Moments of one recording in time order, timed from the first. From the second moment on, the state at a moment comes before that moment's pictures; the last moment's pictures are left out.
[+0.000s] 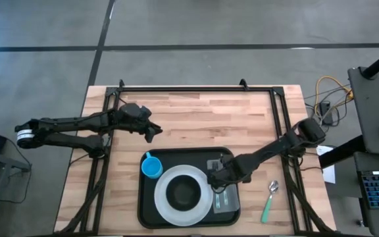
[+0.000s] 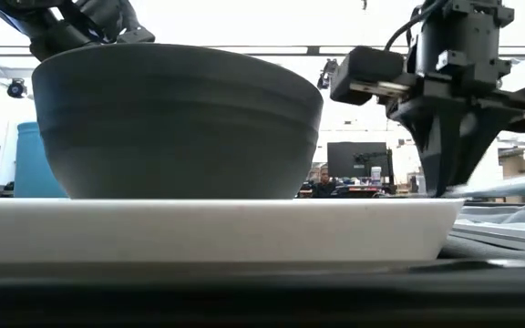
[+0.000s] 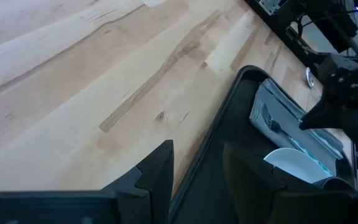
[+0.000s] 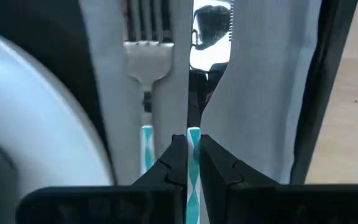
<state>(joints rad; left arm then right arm) 0.30 0.93 0.56 -0.21 0.13 -0.56 0.41 1.82 1.19 -0.77 0.03 1.96</state>
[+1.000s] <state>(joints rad) 0.30 0.93 0.56 -0.22 0.13 -0.56 0.41 1.82 1.18 -0.69 0.00 1.94</state>
